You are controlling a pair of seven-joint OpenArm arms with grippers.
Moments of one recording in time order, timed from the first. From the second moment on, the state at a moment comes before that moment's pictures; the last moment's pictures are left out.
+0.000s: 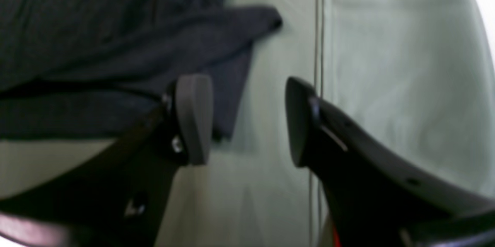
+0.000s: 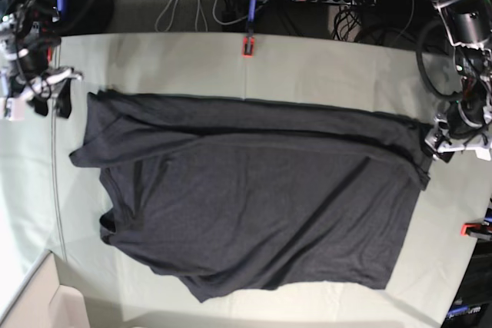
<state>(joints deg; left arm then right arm) -6.0 -21.9 -25.1 56.1 -44.8 0.1 41.3 -17.9 0.2 45.6 98.9 15.8 39.6 -36.4</state>
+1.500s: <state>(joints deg) -2.2 -20.9 -30.8 63.2 -44.1 0.5 40.0 -11.5 5.9 36.8 76.4 15.8 39.5 -36.1</state>
